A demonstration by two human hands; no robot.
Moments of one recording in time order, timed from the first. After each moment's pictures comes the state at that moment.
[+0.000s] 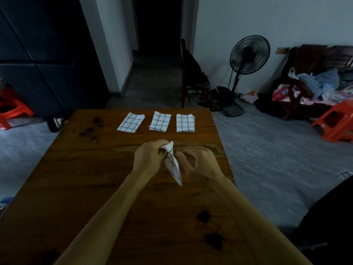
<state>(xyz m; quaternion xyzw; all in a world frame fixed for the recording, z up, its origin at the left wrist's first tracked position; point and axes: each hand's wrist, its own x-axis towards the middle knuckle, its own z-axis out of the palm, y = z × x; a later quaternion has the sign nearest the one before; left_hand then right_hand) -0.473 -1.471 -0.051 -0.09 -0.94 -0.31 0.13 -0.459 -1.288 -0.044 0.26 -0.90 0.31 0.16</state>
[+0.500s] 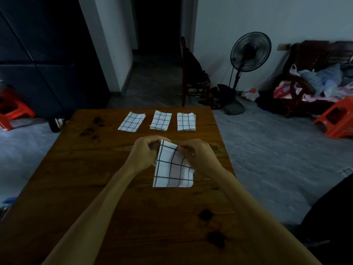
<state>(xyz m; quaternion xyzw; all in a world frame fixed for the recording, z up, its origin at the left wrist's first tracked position) -0.472 -1.491 -0.030 -0.15 -0.88 -0.46 0.06 -0.478 -1.291 -0.039 0.23 -0.92 0.32 0.05</state>
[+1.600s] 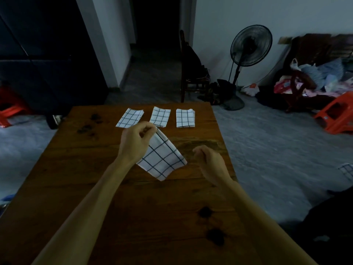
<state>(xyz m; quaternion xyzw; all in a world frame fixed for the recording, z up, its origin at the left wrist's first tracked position) -0.490 -1.496 -0.023 -0.09 -0.89 -0.41 0.18 -0.471 -1.258 -0.092 0.11 -0.93 0.36 0.07</state>
